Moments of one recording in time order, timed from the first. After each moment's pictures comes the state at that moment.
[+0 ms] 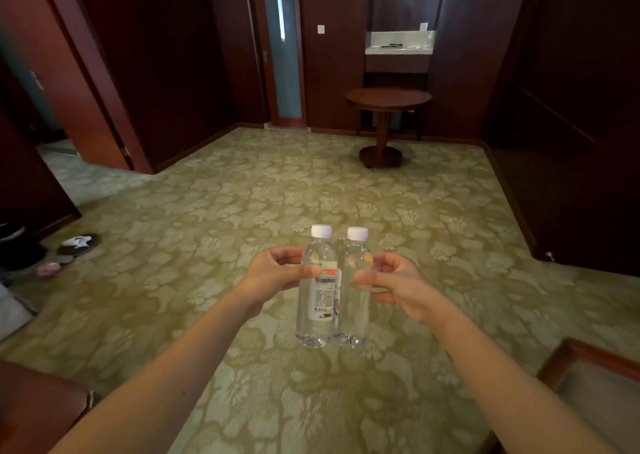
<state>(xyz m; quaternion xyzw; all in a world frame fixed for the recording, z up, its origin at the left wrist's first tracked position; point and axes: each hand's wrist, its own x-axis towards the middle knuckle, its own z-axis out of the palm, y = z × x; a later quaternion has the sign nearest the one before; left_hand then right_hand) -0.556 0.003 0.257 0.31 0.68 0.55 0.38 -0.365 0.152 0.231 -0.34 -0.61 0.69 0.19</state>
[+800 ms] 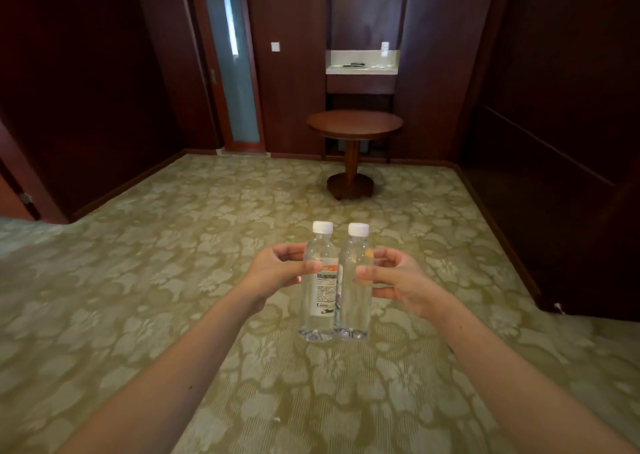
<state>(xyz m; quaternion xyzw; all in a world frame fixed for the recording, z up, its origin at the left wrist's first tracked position) -0.823 0.470 0.268 0.37 0.65 0.54 0.40 -0.616 0.591 0.246 -0.37 -0.59 0.67 0.26</state>
